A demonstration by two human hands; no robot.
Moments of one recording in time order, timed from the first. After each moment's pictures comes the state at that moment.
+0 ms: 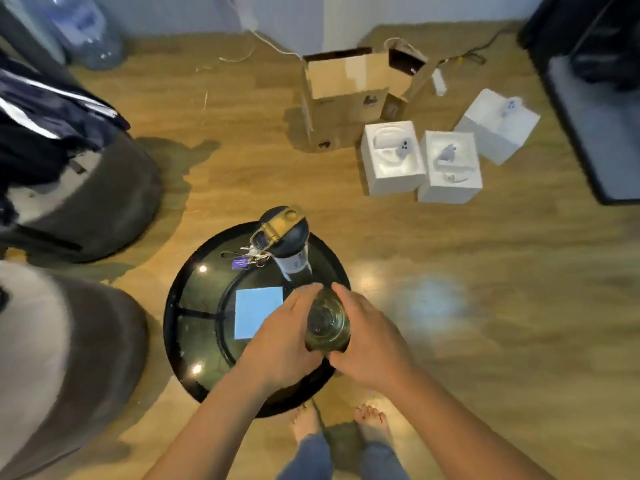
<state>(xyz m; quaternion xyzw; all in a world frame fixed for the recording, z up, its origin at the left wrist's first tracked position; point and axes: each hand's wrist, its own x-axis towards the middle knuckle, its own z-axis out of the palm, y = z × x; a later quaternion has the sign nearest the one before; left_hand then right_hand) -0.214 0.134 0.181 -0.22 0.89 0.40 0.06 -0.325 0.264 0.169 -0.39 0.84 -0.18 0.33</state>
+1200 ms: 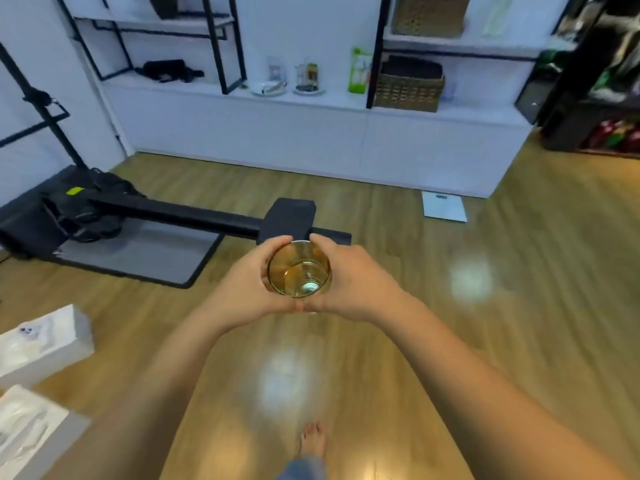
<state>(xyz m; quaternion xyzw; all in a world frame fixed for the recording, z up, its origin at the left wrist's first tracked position) -0.680 0.908 0.445 0.36 0.78 0.47 0.18 -0.591 1.078 0.451 0.07 0.95 -0.29 -0.03</state>
